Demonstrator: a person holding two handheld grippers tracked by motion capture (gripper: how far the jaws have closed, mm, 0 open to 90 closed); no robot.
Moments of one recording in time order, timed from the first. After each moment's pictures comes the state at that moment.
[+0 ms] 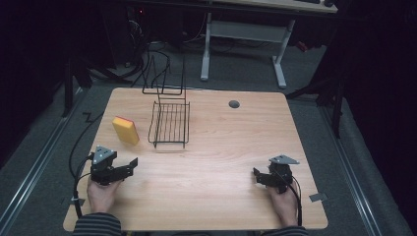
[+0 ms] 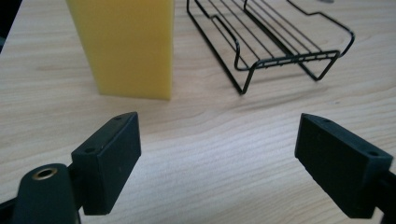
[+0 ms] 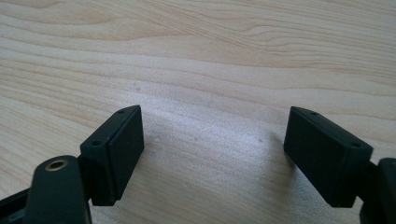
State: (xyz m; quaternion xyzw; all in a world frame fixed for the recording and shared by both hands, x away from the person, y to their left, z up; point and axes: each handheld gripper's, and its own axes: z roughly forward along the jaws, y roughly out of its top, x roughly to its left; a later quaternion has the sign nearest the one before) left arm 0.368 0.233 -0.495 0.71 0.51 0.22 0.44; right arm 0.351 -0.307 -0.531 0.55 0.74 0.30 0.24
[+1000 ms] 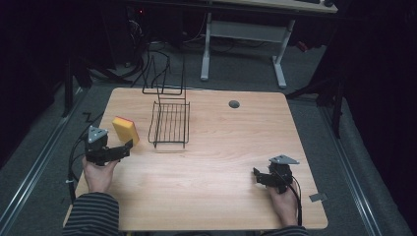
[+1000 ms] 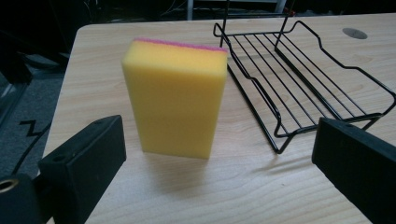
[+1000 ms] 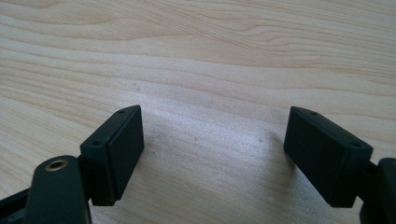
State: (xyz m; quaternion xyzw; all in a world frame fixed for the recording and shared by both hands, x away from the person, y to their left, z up) left arm 0.411 0.242 -0.461 0.69 0.52 0.26 0.42; right arm 0.351 -0.307 -0.531 0.55 0.74 0.30 0.24
